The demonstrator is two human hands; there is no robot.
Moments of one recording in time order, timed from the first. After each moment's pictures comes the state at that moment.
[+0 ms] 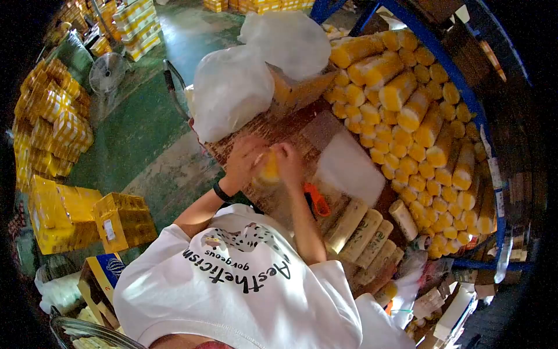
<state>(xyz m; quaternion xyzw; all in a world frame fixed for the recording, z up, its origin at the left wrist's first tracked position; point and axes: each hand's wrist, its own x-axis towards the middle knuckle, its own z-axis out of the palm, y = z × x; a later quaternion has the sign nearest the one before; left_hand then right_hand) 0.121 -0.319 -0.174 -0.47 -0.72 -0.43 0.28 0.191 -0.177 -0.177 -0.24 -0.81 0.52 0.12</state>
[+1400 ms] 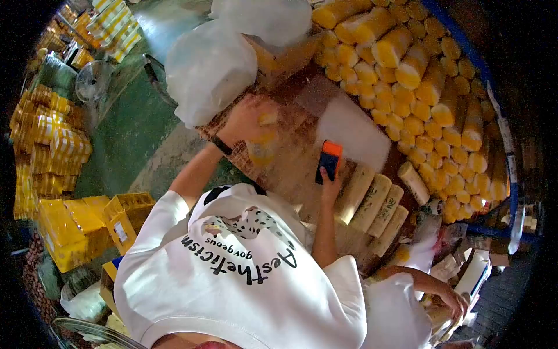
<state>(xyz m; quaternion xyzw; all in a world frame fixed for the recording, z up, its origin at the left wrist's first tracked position) 0.076 -0.272 -0.192 -0.55 -0.78 -0.30 0.03 0.362 -0.118 -0.279 -0.48 -0.65 0.52 0.28</state>
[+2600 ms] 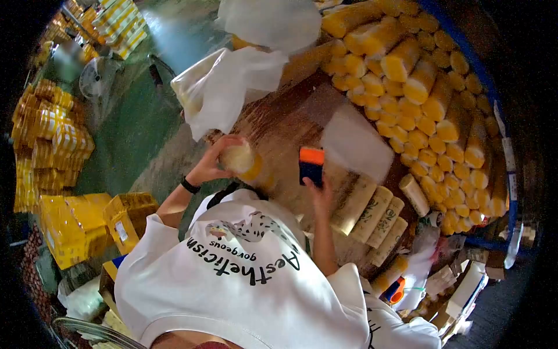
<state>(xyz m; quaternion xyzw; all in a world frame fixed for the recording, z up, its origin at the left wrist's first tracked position) 0.083 -0.386 -0.202 -0.51 -0.64 -0.55 -0.19 0.336 -0.138 -0.263 -0.34 -0.66 0.63 0.23</state>
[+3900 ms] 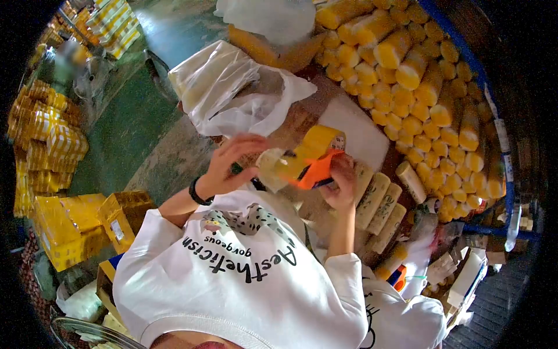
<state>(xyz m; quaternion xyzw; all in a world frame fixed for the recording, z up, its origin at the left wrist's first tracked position) 0.165 -0.368 -0.100 -0.58 -0.56 -0.59 -0.06 0.337 -0.141 -0.101 0.07 -0.90 0.25 0.34</state>
